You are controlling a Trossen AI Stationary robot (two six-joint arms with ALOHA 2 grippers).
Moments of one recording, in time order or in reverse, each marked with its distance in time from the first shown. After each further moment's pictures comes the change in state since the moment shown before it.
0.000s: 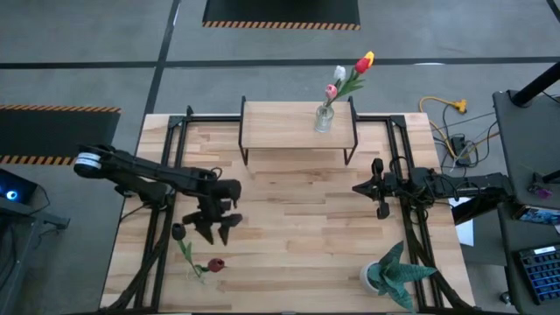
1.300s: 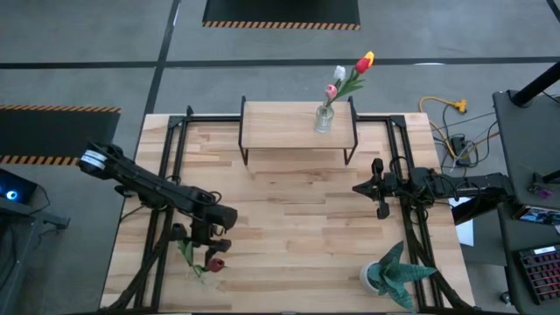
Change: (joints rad) left arm -0.263 0.050 -0.021 0.051 0.134 -0.333; right arm 0.000 0.000 0.000 -0.001 -0.001 -0.004
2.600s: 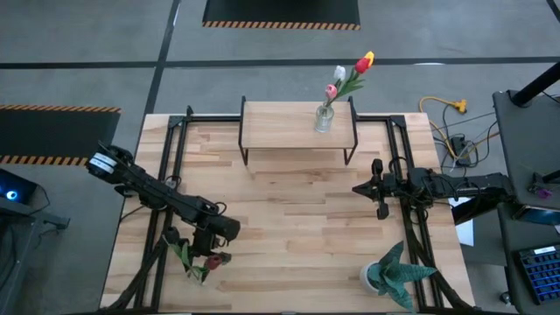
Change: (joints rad) left arm -0.081 0.119 -0.015 0.239 0.128 -0.043; right arm 0.000 0.000 0.000 -0.027 -0.001 -0.005
